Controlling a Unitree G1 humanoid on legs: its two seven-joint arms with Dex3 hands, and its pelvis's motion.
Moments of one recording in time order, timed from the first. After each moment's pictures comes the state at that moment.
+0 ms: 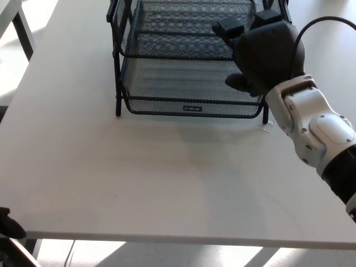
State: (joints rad) left_arm 0.34 0.91 0.16 0.05 0.30 -0.43 -0.14; right_arm -1.01 -0.33 0.62 0.81 -0.94 0.03 -0.42
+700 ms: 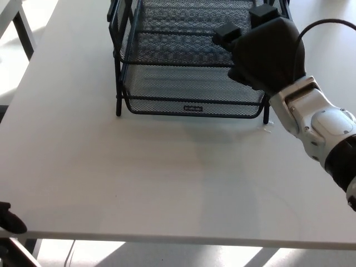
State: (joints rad) left_arm 0.31 0.91 0.16 0.07 0.31 -0.44 -0.14; right_arm -1.07 -0.33 0.71 1.03 -0.97 -0.10 -0.74
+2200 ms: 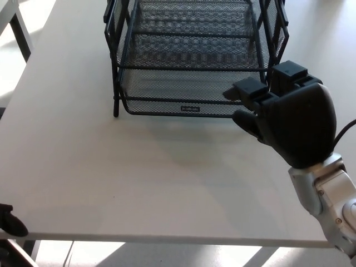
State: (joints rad) left_arm 0.30 0.91 0.16 0.08 0.31 -0.48 -0.17; right_arm -0.47 -0.45 0.49 0.19 -1.03 -0.03 -0.74
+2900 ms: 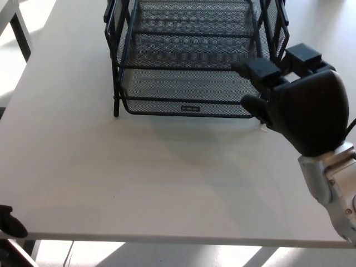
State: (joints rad) left_arm 0.31 0.91 0.16 0.08 0.31 -0.48 -0.17; right_arm -0.48 -0.46 0.40 0.11 -1.03 -0.04 -0.68
